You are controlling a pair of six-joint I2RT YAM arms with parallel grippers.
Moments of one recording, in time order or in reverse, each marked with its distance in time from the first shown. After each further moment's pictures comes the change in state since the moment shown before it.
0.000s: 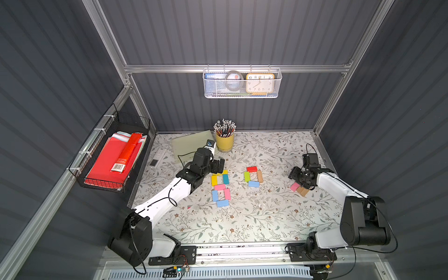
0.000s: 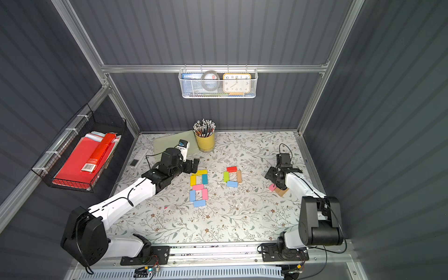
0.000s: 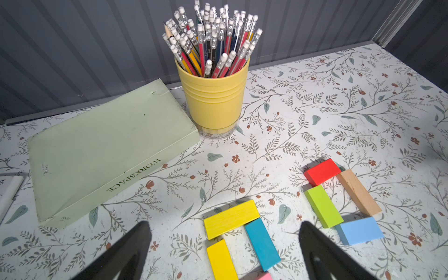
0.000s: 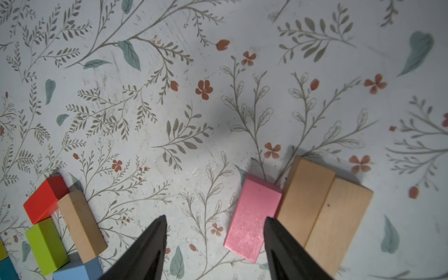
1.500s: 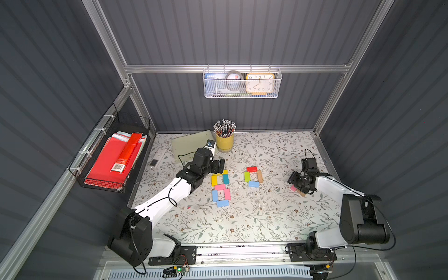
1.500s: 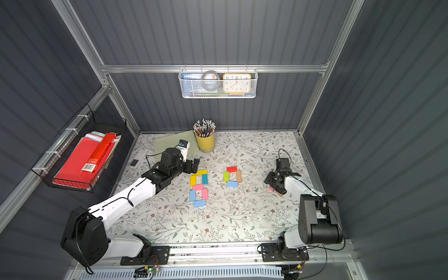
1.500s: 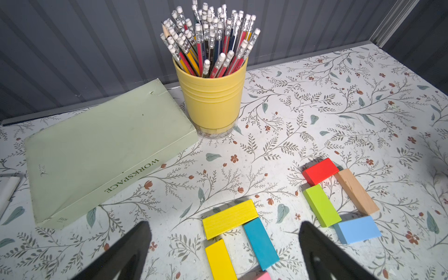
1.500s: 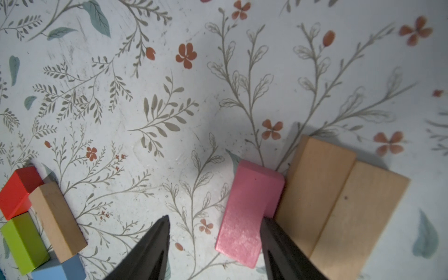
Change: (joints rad) left arm 0.000 0.000 0.000 0.000 0.008 0.000; right arm -0.007 0.013 -0.079 0.062 -0.034 0.016
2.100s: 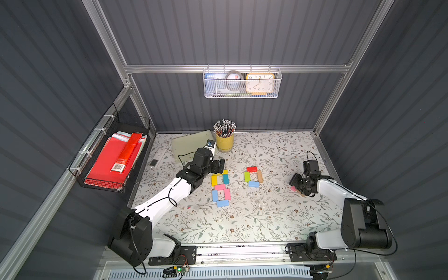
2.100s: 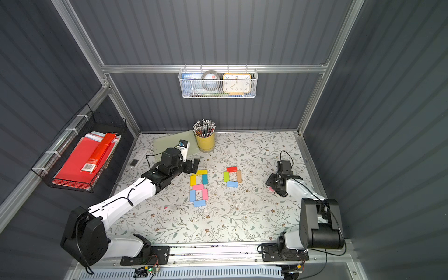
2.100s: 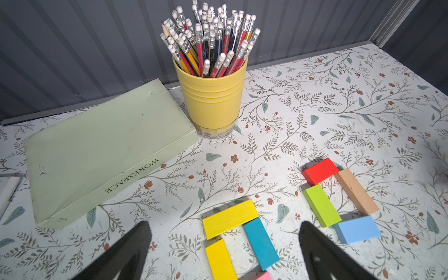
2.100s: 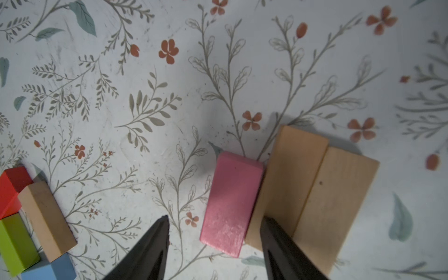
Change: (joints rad) left arm 0.000 0.000 0.000 0.000 0.000 0.000; right arm -0.016 -0.041 -0.048 0.014 0.008 0.004
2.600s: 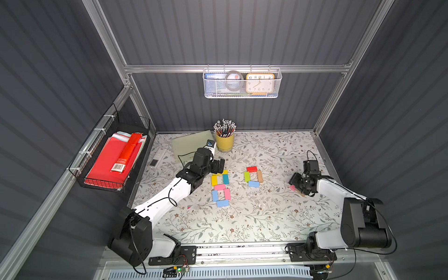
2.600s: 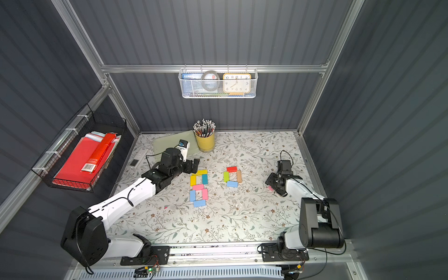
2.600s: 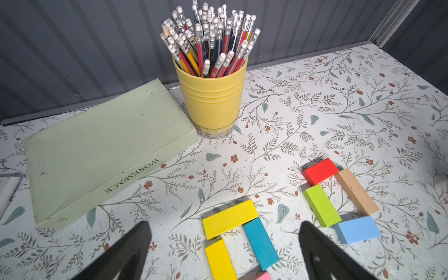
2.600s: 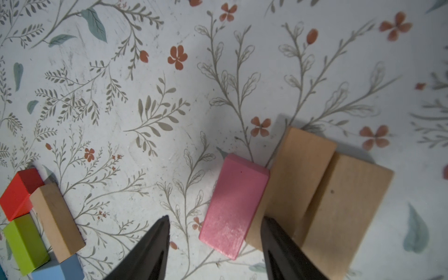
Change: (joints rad) left arm 0.000 0.000 0.000 0.000 0.000 0.000; right arm -0.001 0.006 0.001 0.021 -0.019 0.003
